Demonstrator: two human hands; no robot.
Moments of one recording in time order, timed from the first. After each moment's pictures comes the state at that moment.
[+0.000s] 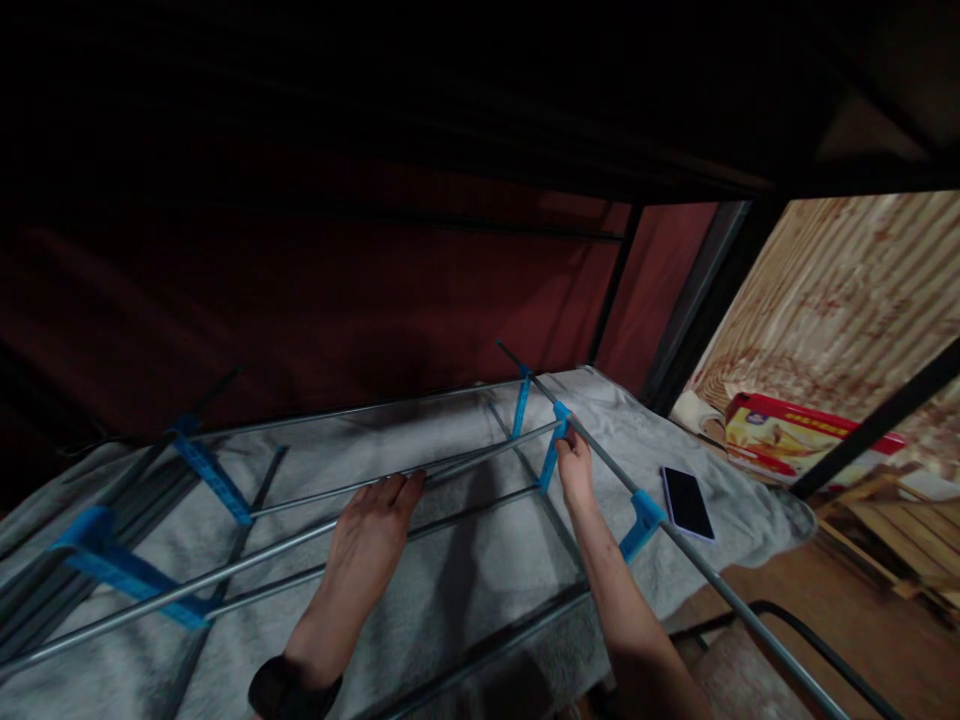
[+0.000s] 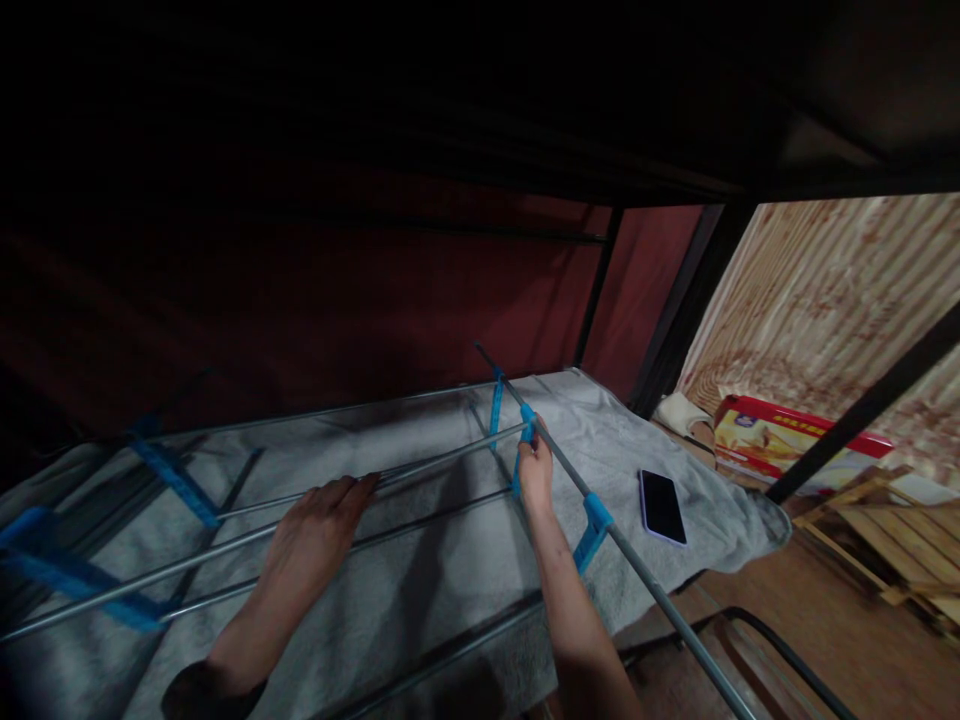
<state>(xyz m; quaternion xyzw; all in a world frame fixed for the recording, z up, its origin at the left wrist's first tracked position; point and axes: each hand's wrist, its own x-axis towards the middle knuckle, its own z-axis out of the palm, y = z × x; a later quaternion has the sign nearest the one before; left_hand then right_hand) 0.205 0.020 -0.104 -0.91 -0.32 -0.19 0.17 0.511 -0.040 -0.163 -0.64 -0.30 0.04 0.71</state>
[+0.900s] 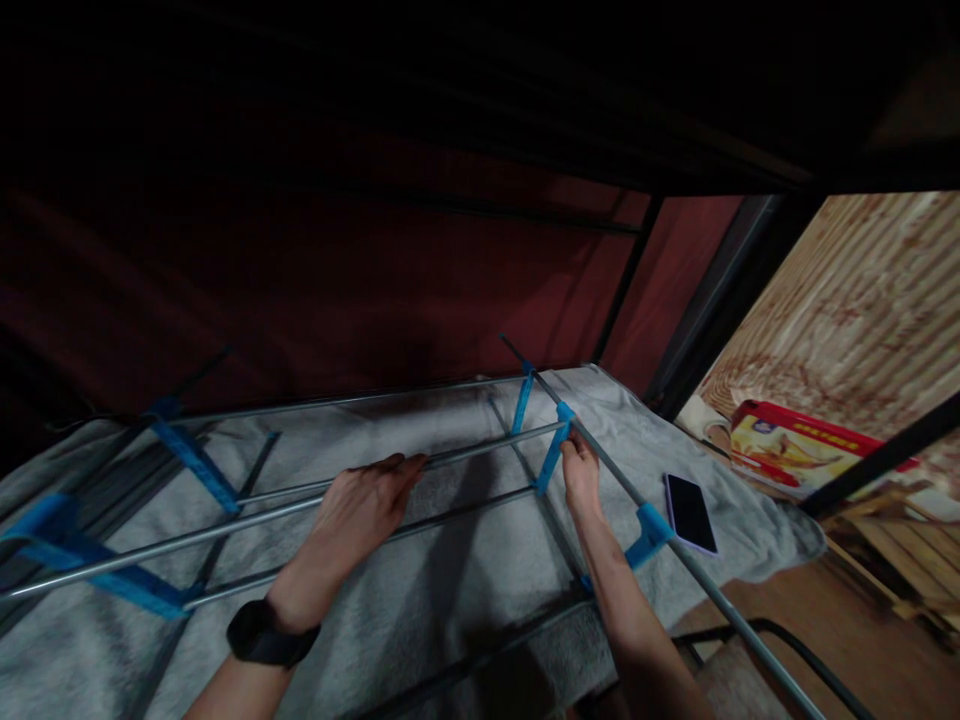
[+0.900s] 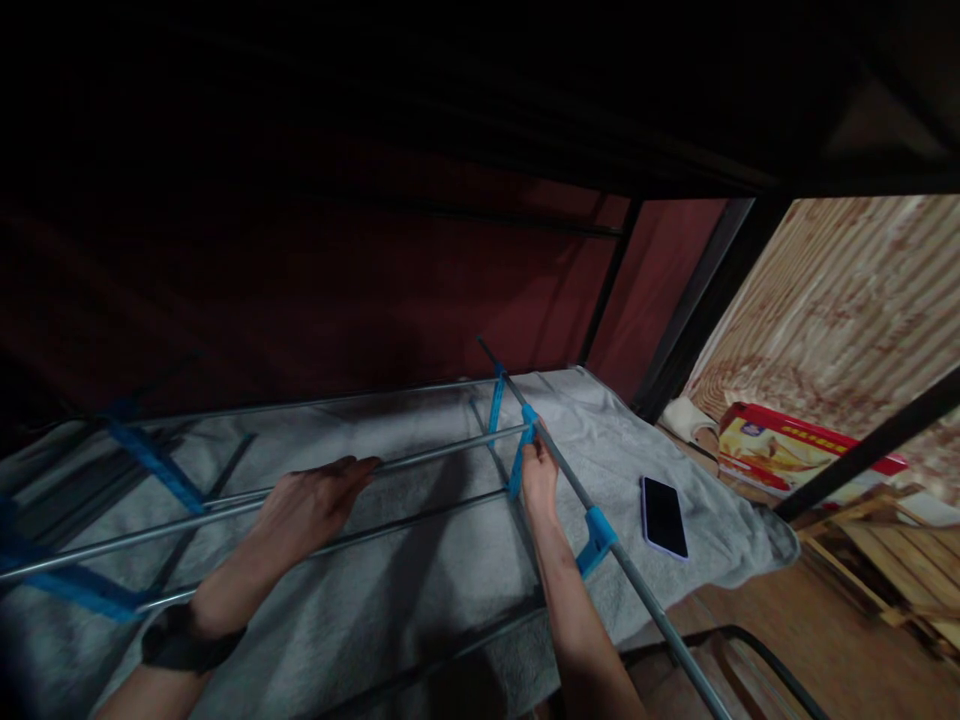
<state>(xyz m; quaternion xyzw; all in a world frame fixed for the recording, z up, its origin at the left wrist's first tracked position) 0.218 0.048 -0.087 -0.93 -0.33 -0.14 0.06 0.514 -0.048 -0.149 -0.62 -0.28 0.08 0.72</state>
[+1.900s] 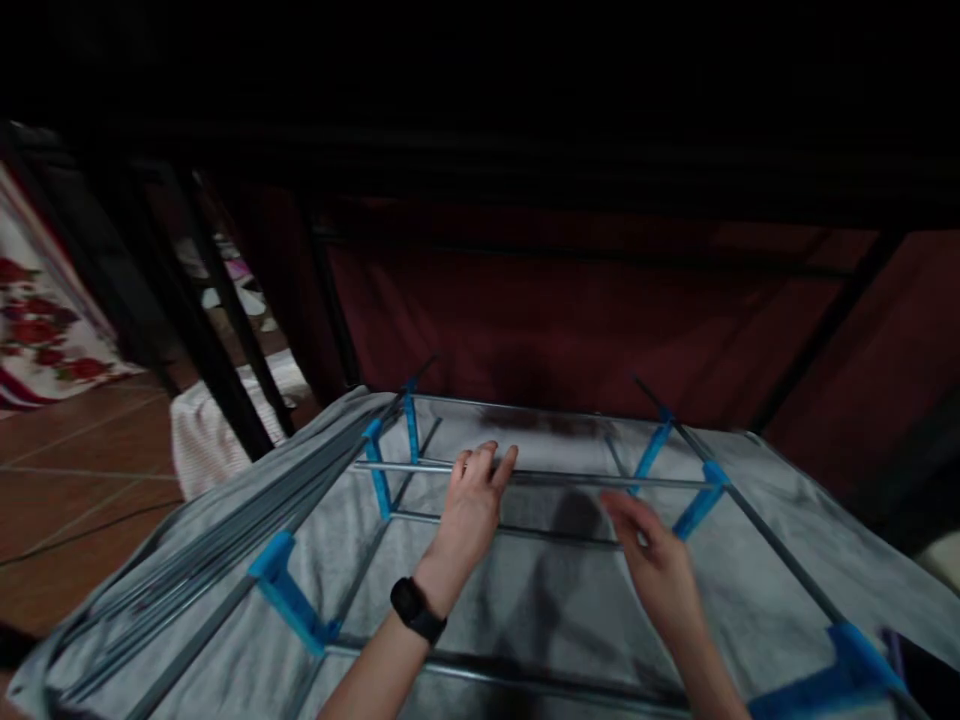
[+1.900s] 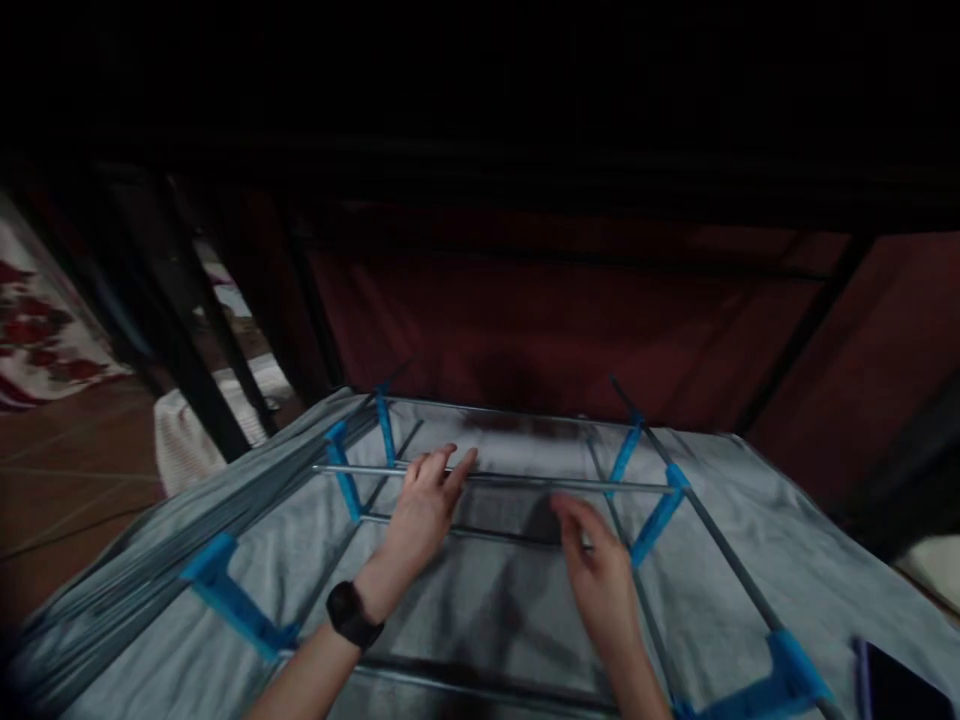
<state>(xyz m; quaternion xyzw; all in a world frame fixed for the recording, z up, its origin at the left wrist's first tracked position) 0.161 -0.001 -0.089 -0.84 -0.45 -0.27 0.13 0.382 -0.095 -0.094 -0.55 -0.57 0.10 0.60</state>
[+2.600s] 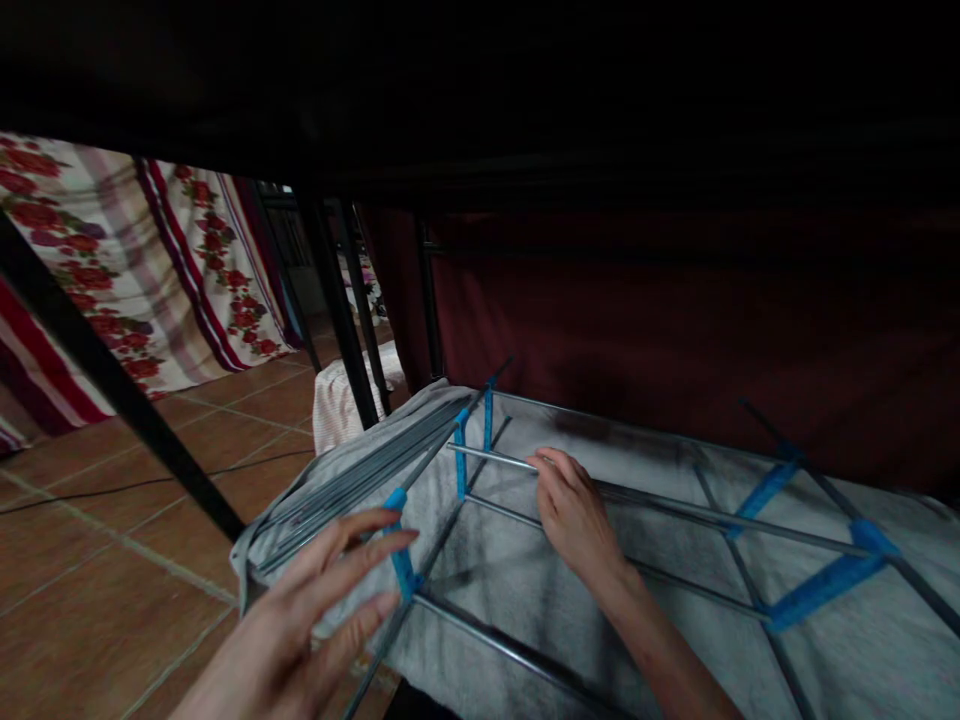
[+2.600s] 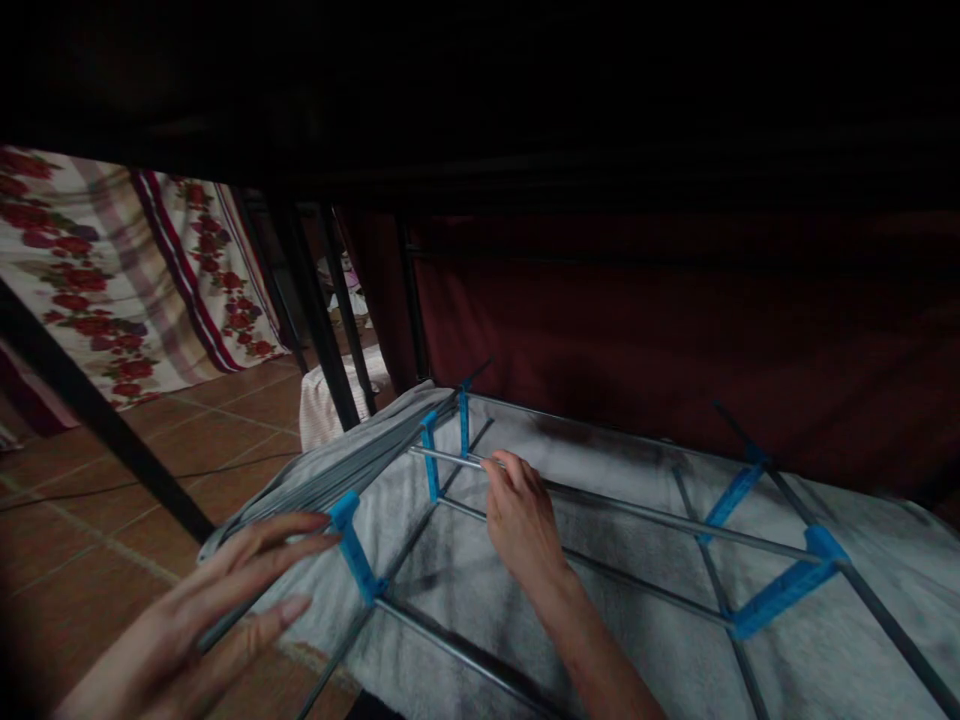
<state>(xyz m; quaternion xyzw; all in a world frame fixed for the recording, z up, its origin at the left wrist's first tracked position) -0.031 -0.167 -0.018 -0.74 -0.58 -0.33 -0.06 0.239 -0.020 -0.079 -0.44 -0.81 0.01 0.38</state>
